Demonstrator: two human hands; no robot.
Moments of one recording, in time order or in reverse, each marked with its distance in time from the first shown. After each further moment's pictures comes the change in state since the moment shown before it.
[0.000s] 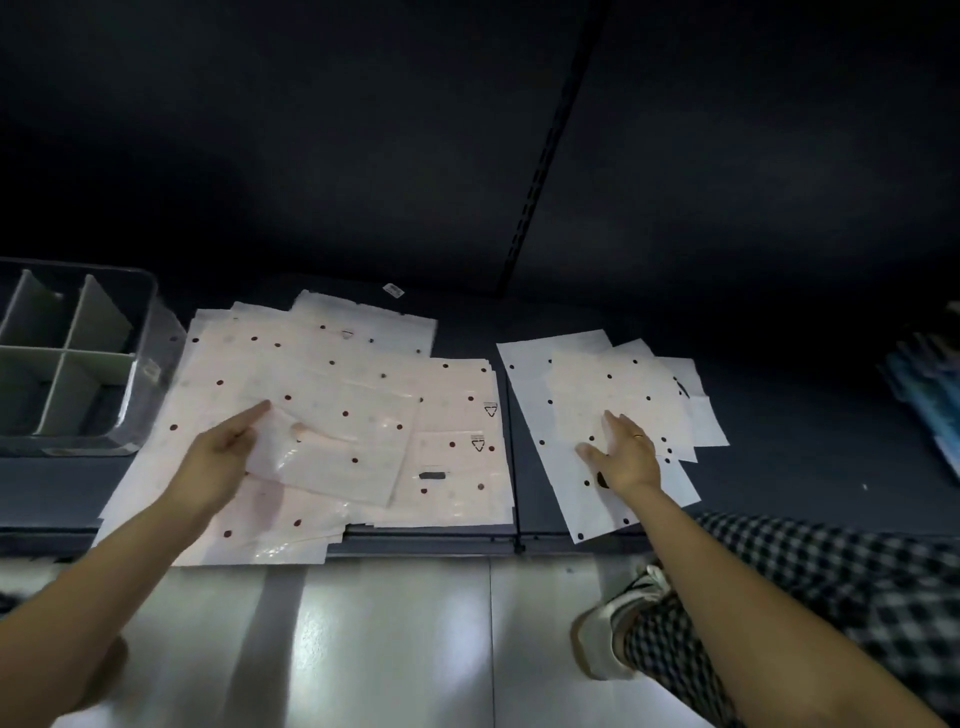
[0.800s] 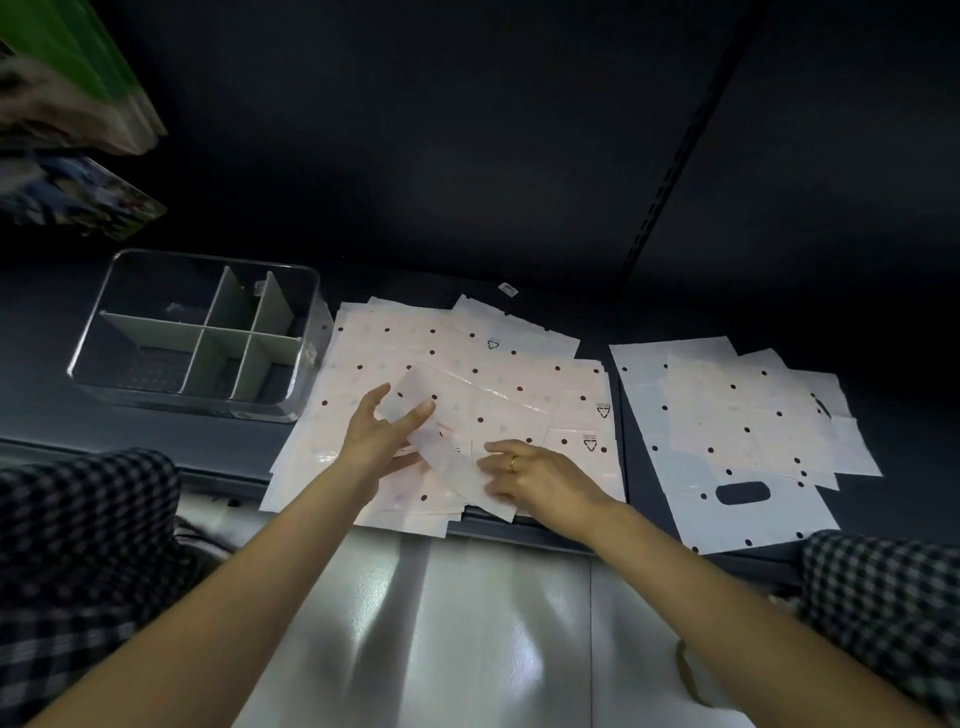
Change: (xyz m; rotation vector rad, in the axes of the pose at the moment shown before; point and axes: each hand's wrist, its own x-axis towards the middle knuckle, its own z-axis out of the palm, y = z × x) left_hand -0.035 0.037 0.011 -0.396 -0.009 -0.238; right_hand -0.094 -0.165 0.079 -0.311 -0.308 -1.225
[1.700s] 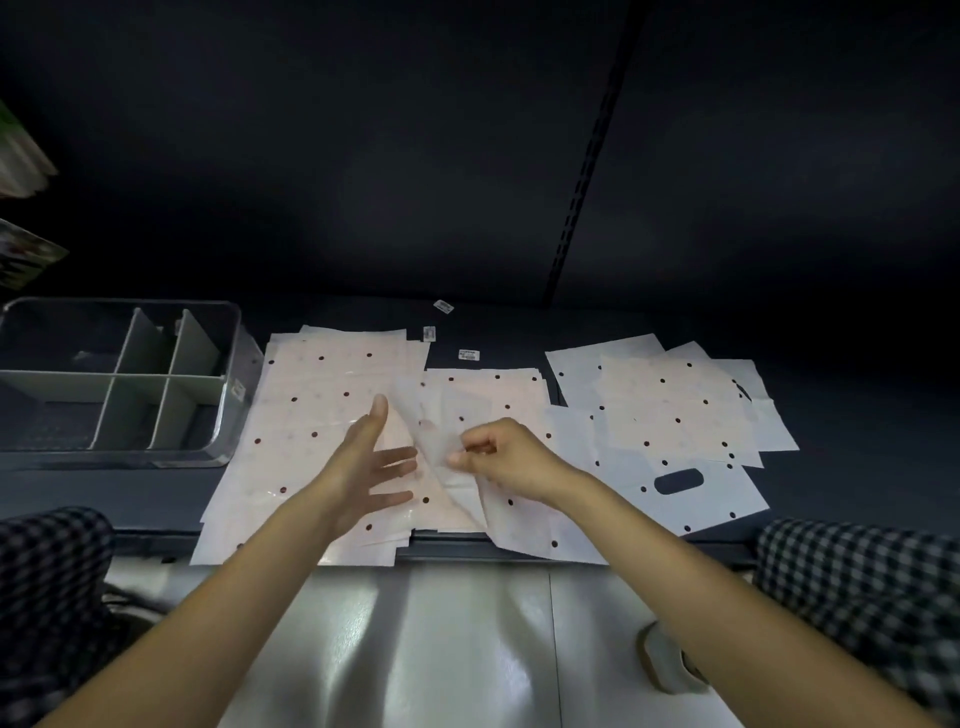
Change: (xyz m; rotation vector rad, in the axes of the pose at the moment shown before) left_hand -0.008 0.006 0.035 0.034 -0.298 -0.131; right_hand -0.006 -0.007 -0.062 0.902 0.147 0.506
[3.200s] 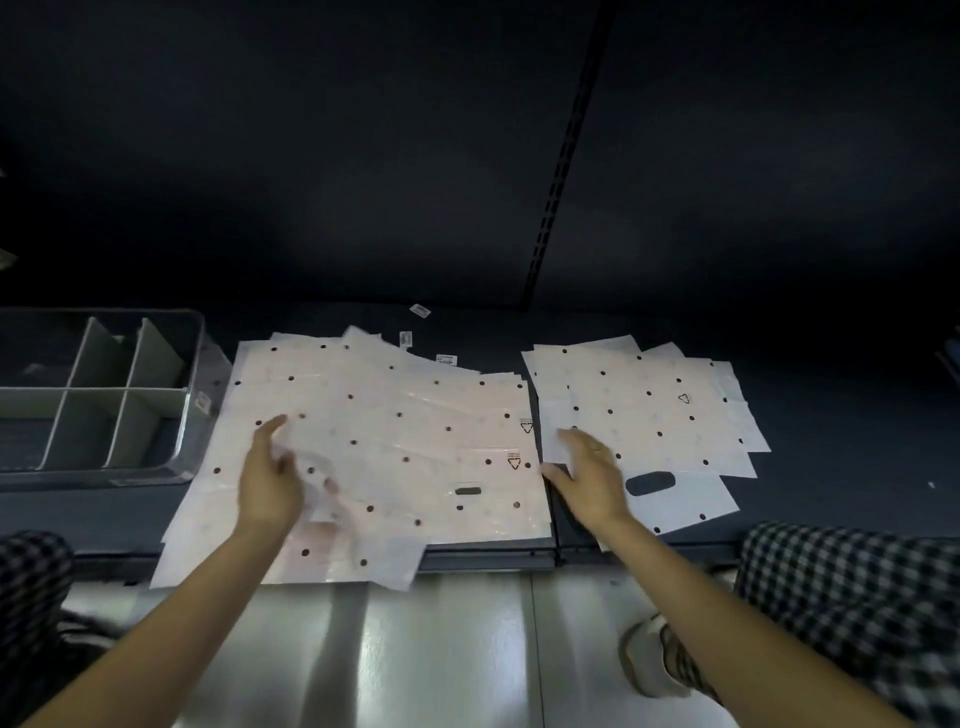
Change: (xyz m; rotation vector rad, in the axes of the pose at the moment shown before) left_hand 0.025 -0.020 -0.044 0.489 0.587 0.370; right_hand -0.022 0.127 -0.046 -0.416 0.522 0.254
